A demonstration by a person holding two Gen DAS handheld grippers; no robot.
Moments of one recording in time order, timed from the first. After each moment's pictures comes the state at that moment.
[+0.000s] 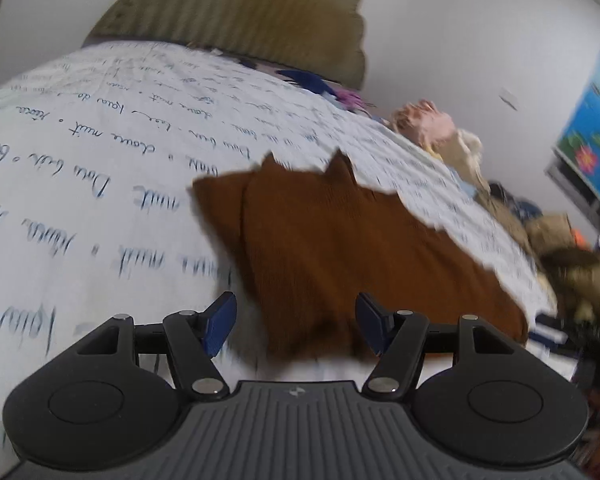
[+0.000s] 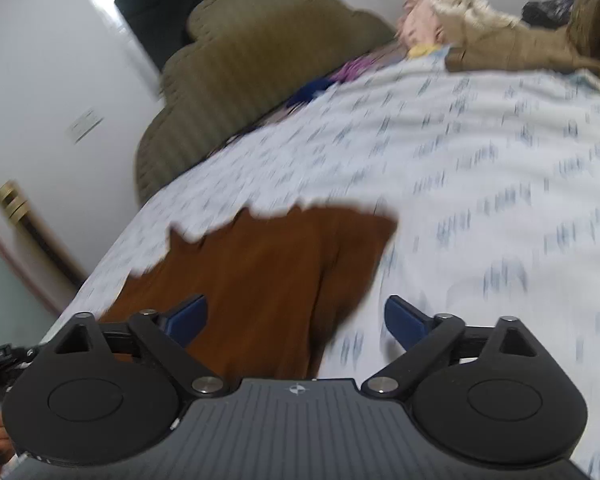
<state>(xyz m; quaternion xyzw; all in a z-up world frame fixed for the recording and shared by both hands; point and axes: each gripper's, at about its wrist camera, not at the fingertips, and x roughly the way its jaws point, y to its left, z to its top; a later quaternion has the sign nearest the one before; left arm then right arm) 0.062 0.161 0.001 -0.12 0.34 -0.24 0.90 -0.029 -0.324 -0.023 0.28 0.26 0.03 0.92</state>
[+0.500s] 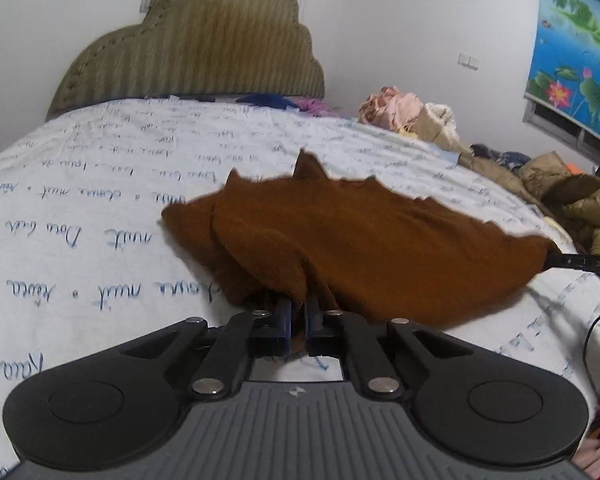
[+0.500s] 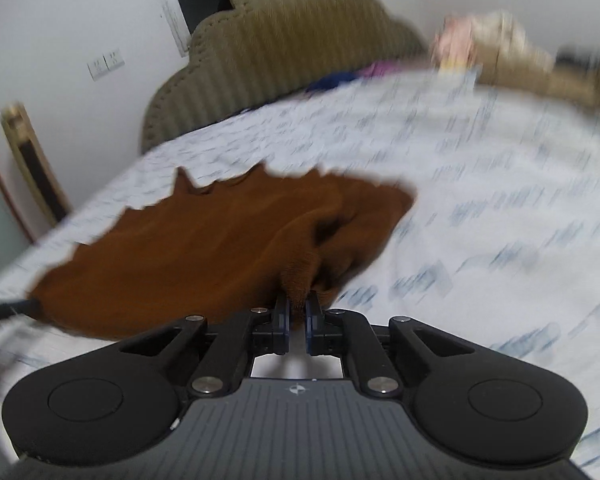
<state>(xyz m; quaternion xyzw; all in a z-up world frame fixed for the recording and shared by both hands) 0.052 0.135 -0.001 -0.02 0.27 -0.27 0.93 -0.036 -0.283 -0.008 0.10 0.25 -0.01 0.96</state>
